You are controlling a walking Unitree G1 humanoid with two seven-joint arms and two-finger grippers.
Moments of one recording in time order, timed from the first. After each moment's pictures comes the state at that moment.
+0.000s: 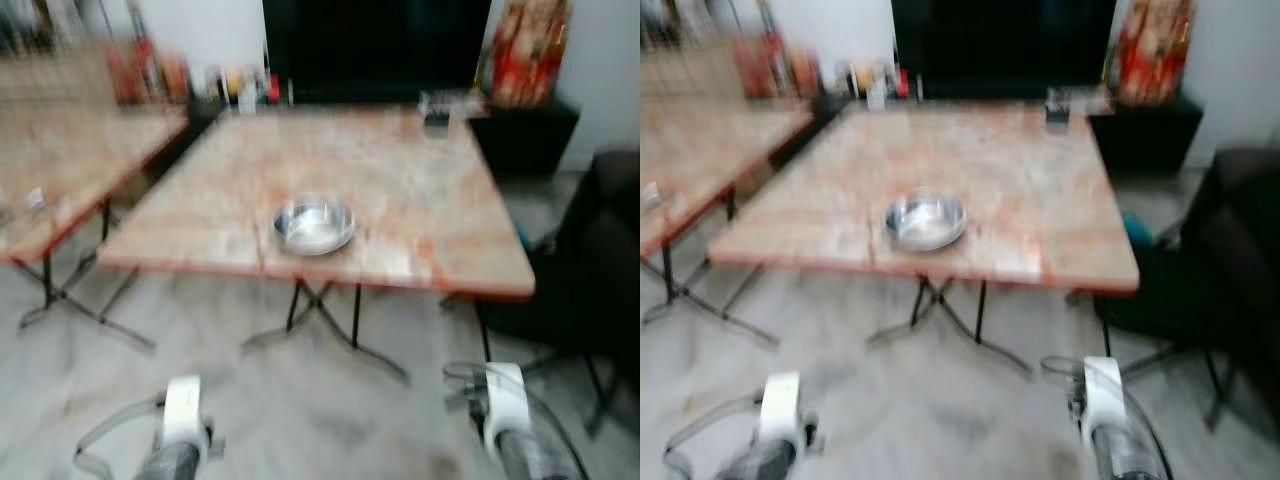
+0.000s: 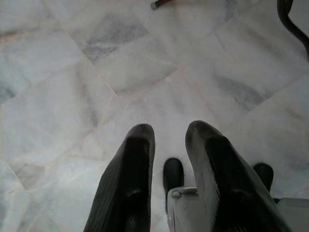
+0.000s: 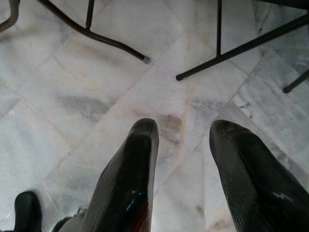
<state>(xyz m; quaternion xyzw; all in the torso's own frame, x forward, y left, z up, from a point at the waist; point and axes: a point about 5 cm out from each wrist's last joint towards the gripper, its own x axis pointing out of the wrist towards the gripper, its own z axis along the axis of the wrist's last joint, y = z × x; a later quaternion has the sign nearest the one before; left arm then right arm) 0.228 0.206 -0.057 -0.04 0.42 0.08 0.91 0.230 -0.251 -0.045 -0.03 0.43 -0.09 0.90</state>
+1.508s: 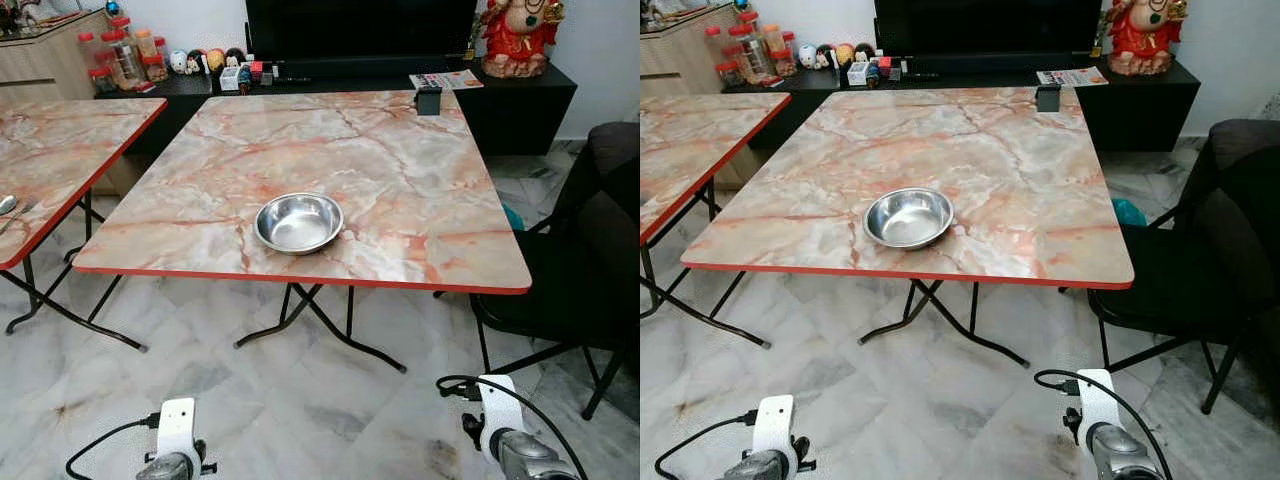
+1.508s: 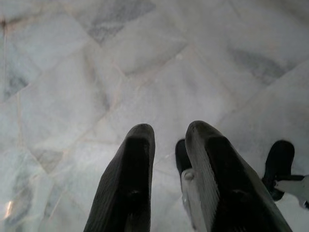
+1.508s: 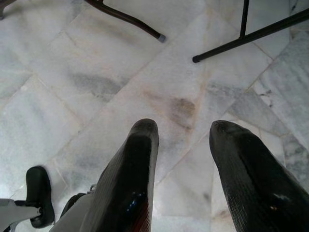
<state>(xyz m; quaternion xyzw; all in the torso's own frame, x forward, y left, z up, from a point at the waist) 0.202 0.217 -0.071 -0.01 0.45 0.09 0.89 0.219 -0.247 -0.053 -0.04 0.46 -0.04 0.89</state>
